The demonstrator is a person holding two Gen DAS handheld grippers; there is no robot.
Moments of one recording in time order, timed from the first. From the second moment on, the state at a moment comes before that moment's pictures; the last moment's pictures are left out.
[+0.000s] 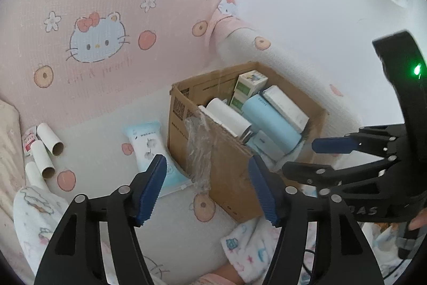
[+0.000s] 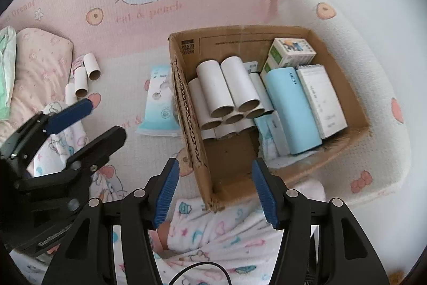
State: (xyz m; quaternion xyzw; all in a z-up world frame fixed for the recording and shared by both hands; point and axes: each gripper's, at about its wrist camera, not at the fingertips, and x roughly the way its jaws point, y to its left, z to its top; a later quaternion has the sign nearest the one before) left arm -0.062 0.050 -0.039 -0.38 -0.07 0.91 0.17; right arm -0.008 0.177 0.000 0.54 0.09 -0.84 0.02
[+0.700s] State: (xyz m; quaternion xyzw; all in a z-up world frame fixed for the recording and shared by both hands) left arm -0.009 0.046 -0.010 -0.37 -0.08 0.92 0.13; right arm 0.051 0.171 0.031 0.47 0.10 -0.88 0.01
